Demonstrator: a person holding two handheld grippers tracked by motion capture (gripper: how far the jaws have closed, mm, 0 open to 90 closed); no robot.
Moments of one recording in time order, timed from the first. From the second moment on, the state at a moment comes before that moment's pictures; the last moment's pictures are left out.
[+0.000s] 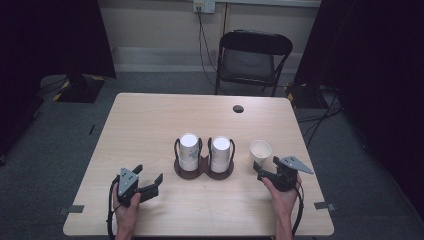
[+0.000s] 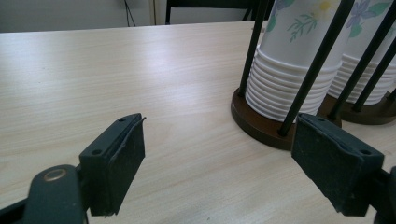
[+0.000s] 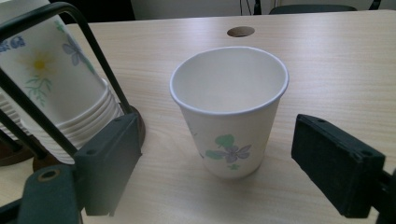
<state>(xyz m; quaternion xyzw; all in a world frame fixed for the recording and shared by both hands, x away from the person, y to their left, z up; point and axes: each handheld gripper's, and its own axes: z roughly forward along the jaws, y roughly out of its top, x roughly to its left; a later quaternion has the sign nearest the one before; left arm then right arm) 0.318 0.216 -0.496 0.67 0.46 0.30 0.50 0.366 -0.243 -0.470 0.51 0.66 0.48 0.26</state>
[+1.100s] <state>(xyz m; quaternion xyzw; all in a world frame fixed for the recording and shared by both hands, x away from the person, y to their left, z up) 0.314 0.218 -0.496 0.66 0.47 0.30 0.51 0.302 -0.219 -0.495 0.50 0.63 0.53 0.28</state>
